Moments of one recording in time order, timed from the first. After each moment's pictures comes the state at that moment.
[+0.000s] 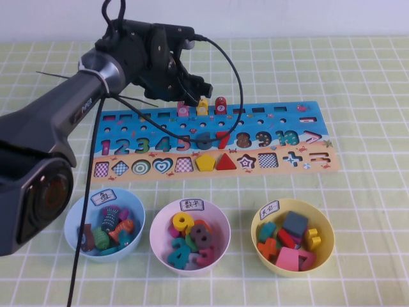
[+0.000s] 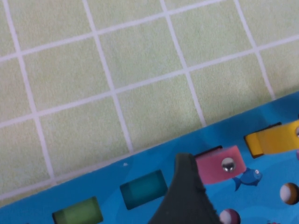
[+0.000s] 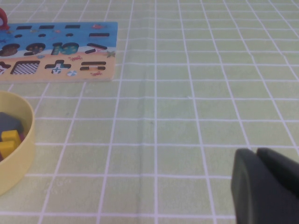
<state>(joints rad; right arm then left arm) 0.03 -0.01 0.03 0.06 0.36 0.00 -0.41 2.35 -2.16 0.00 0.83 -0.09</state>
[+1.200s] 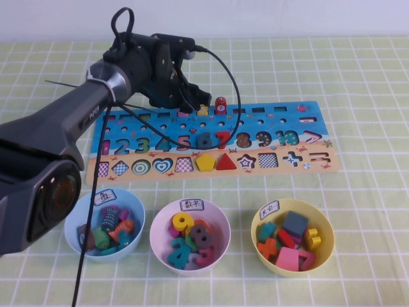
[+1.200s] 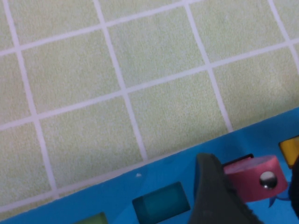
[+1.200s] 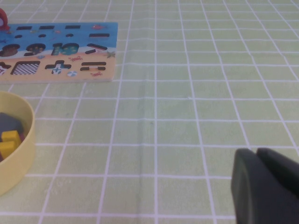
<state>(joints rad) 0.03 -0.01 0.03 0.06 0.36 0.00 -0.41 2.40 -2.16 0.04 0.78 -0.11</state>
